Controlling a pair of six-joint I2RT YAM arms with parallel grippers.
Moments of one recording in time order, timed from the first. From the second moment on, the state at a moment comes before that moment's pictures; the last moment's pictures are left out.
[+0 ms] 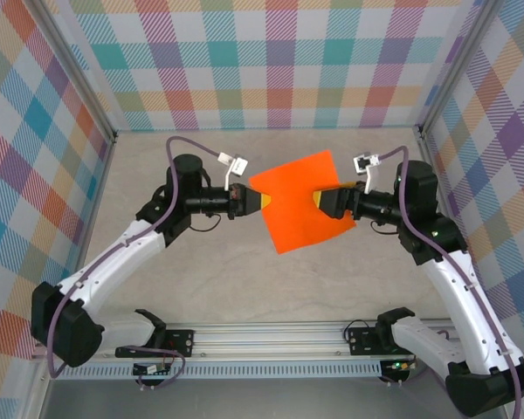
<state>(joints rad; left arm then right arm) -0.54 1.27 1.05 -0.11 0.84 -0.52 0.30 0.92 1.09 -0.58 -0.63 0.39</state>
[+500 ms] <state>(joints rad) -0.52 1.94 1.33 -0.59 0.69 -0.30 0.30 1.09 0.88 -0.65 -0.35 0.39</state>
